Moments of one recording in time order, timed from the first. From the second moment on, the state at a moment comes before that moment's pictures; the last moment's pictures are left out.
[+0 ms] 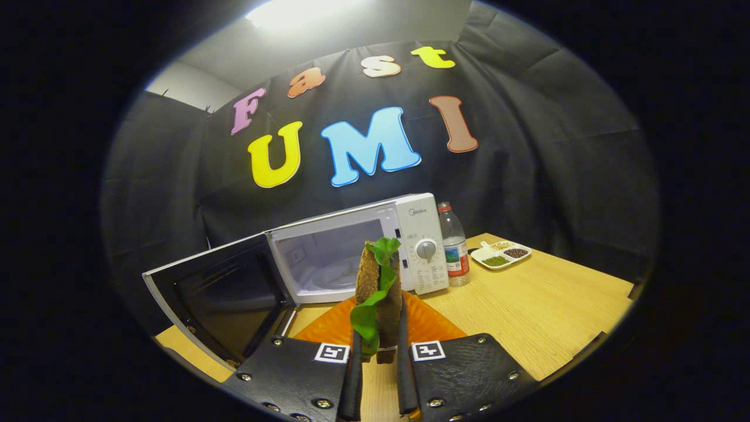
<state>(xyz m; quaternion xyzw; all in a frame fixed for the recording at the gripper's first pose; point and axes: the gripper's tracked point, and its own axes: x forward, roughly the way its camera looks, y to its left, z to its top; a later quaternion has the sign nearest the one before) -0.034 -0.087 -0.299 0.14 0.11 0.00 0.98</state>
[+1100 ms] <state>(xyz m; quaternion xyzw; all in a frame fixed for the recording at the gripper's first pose) 0.168 0.022 -0.329 0.04 0.14 0.03 0.99</state>
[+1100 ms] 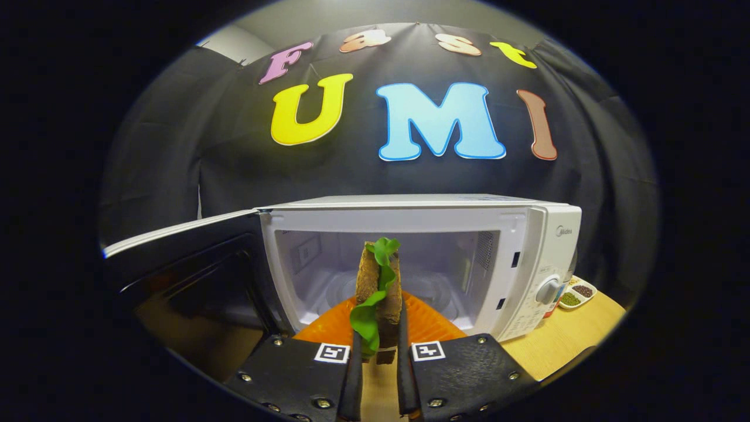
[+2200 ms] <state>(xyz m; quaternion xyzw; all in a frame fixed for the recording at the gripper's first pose) 0.302 -0.029 -0.374 -0.06 0.14 -0.07 0.99</state>
